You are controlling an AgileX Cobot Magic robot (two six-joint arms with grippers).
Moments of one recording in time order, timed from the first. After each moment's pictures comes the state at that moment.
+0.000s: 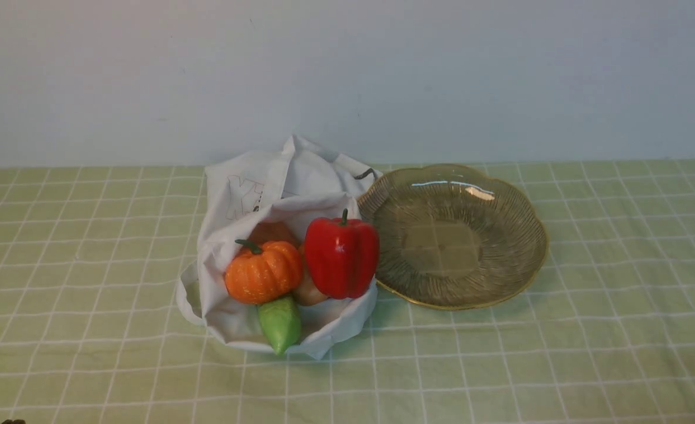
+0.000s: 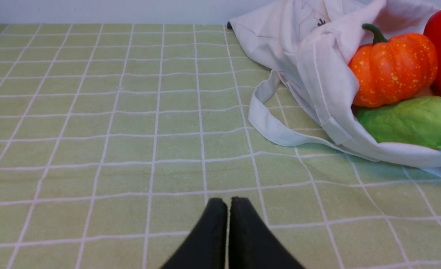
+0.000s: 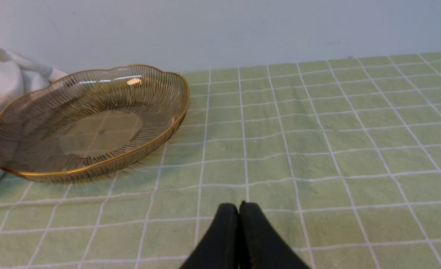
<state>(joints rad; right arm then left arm) 0.04 -0.01 0.02 0.01 0.40 0.10 -0.08 -0.01 0.03 -0.01 0.38 -0.08</state>
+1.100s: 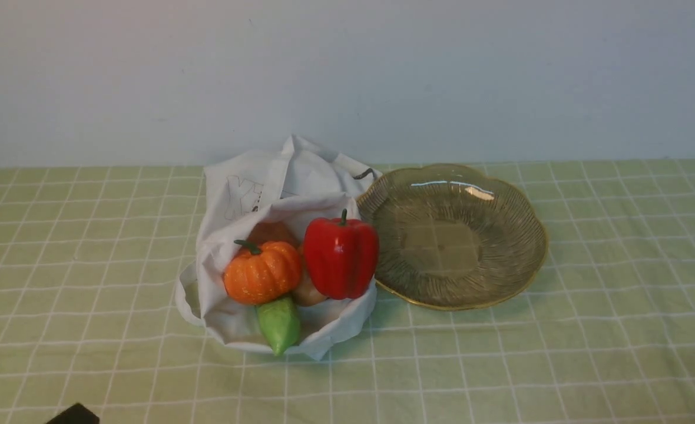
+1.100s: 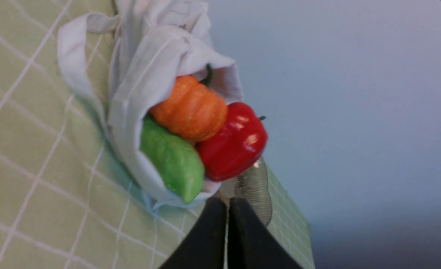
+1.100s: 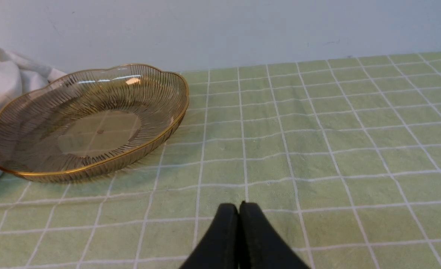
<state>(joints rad) 0.04 -0.01 0.02 0.01 0.40 0.10 -0.08 -0.01 -0.06 -0.86 0.39 -0.23</state>
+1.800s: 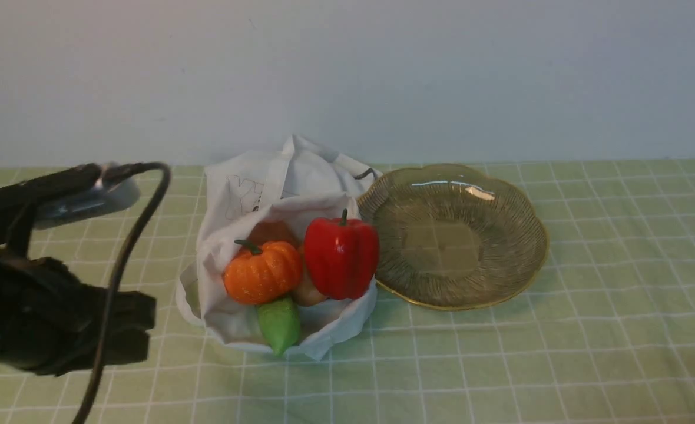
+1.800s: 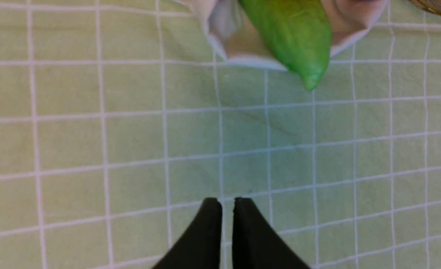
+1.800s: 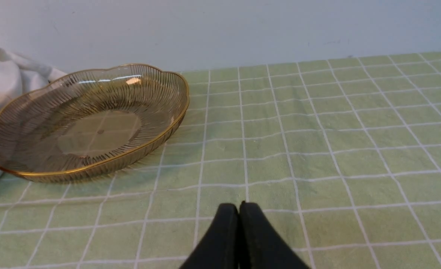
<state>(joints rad) 0.04 -0.01 0.02 0.01 0.40 0.10 -0.16 1.12 -0.84 -0.39 0.96 -0.01</state>
